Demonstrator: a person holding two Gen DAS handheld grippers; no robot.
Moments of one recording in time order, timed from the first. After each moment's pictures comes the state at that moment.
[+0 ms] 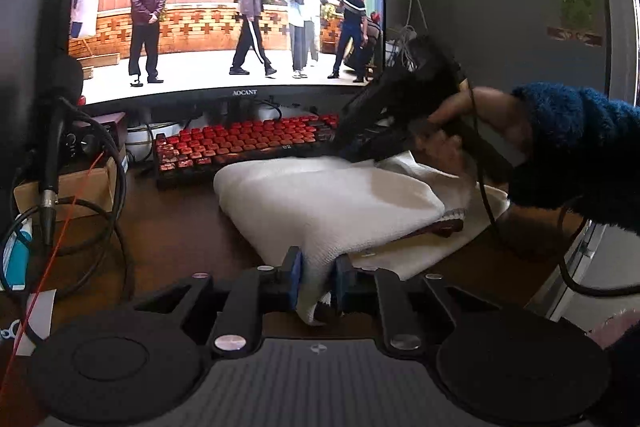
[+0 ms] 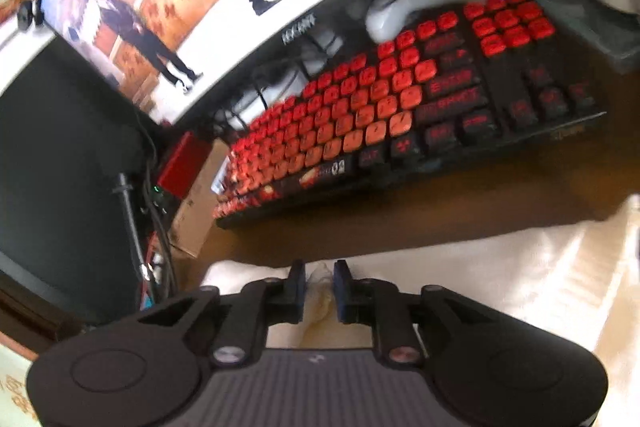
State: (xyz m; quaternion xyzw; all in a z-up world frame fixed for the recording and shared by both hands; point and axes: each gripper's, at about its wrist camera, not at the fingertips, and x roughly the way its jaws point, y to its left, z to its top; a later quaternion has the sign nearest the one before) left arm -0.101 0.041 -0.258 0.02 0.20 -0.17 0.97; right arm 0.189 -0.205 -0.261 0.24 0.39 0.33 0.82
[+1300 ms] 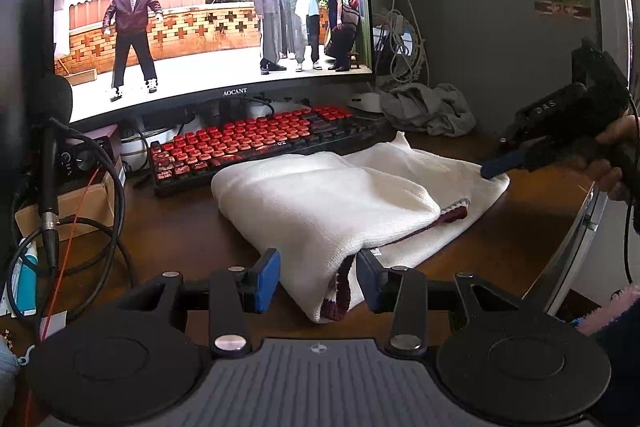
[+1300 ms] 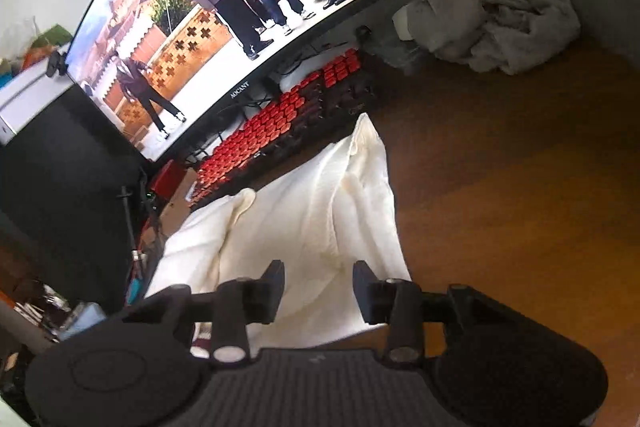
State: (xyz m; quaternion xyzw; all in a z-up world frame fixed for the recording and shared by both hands) left arm -0.097 0.034 -0.255 0.06 0.21 -0.17 0.96; right arm 0.032 -0.309 -0.285 0.26 0.33 0.22 0.88
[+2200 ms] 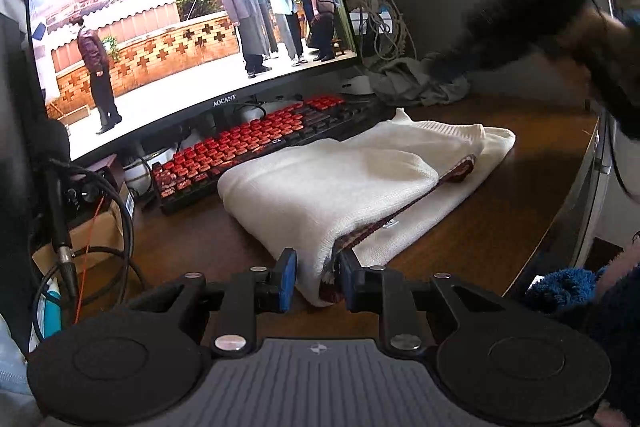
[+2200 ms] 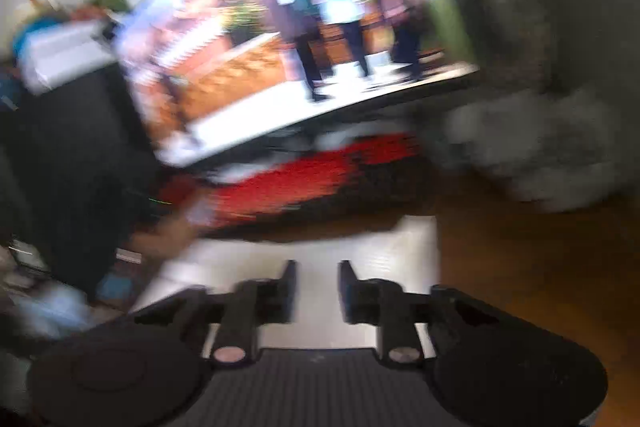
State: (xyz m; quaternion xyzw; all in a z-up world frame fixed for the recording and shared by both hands) left arm -0.108 0.022 -0.262 0.15 0.20 -0.16 0.95; right arm 0.050 -0.280 -0.233 0.18 0.27 0.30 0.90
